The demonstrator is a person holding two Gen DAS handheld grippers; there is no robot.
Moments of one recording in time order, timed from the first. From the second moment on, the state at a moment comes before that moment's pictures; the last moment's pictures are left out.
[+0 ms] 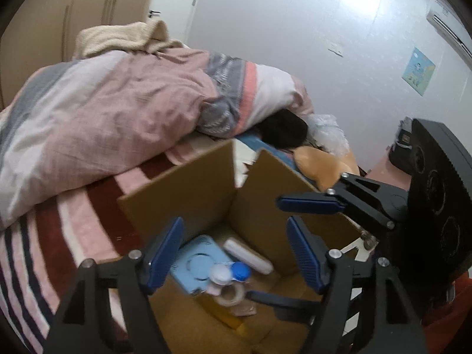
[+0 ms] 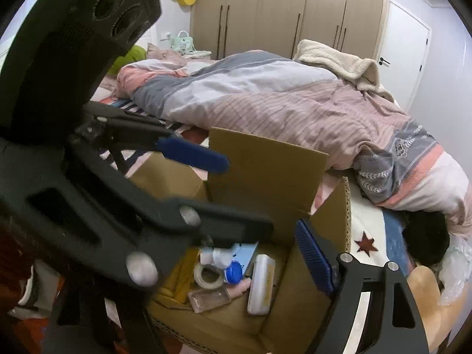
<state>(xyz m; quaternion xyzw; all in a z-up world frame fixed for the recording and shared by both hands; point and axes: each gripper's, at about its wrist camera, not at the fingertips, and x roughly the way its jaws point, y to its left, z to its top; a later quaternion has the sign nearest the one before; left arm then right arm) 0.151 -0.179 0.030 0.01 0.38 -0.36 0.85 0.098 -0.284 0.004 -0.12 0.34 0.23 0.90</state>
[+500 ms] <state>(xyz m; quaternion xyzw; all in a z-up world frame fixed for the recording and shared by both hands) 0.087 0.009 0.023 -0.05 0.31 -0.19 0.93 0.041 -0.166 0.029 -0.09 0.28 0.39 0.87</state>
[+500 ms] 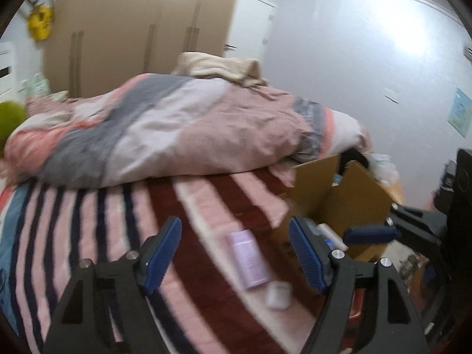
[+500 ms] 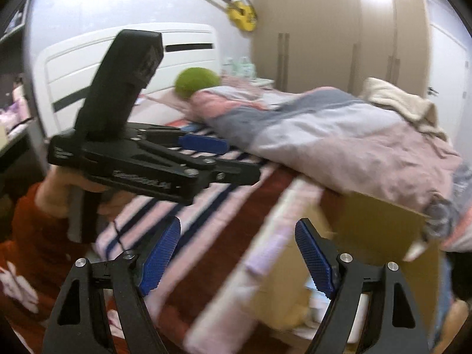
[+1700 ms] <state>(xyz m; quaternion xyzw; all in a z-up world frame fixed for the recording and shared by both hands) 0.054 0.076 -0.059 -0.13 0.34 -0.19 0.91 0.109 -0.094 -0.112 -0.08 0.40 0.24 0.88</state>
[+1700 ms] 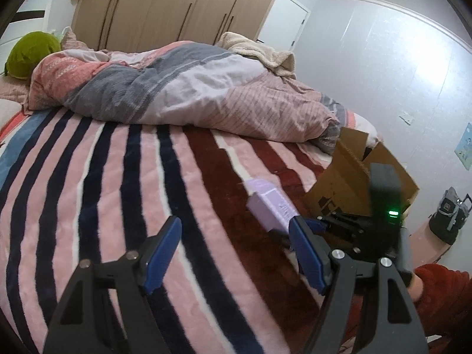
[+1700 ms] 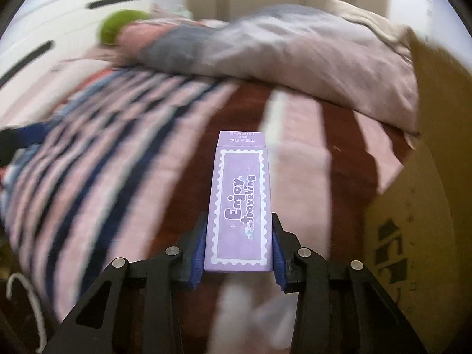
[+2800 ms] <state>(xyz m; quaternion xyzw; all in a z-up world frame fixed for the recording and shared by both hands) 0.140 -0.191 0.038 -0.02 0.34 -0.38 0.86 0.074 -0.290 0.015 -0.03 0.32 0.24 0.92</state>
